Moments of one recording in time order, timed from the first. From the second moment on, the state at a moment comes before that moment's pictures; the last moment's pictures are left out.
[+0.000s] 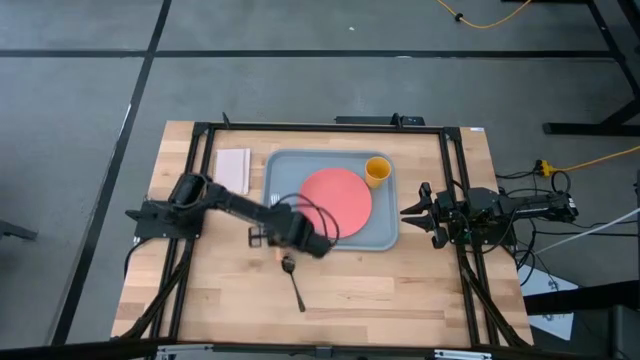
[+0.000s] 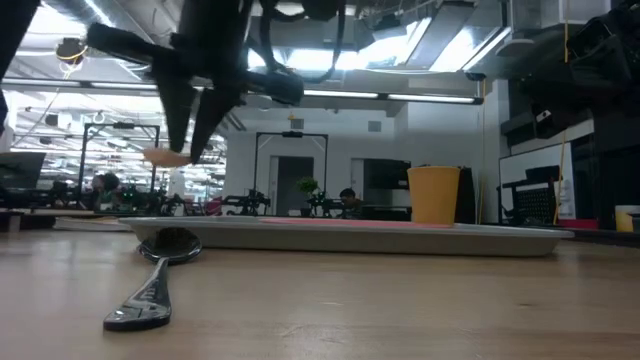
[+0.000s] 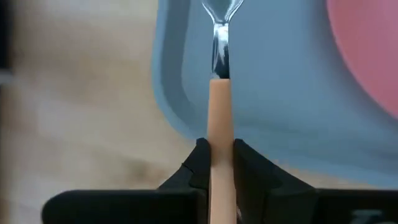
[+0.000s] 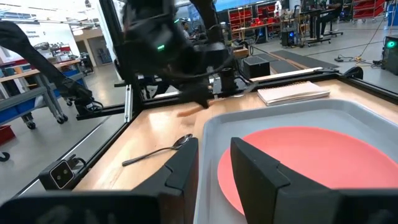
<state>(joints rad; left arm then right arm) -0.27 2.02 1.66 -1.46 -0.16 -2.03 0.11 0.03 0.01 0.02 0.01 0.20</state>
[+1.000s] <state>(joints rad) -0.32 1.96 1.62 -1.55 -0.23 -2.02 0.11 0.03 0.01 0.02 0.01 0.20</state>
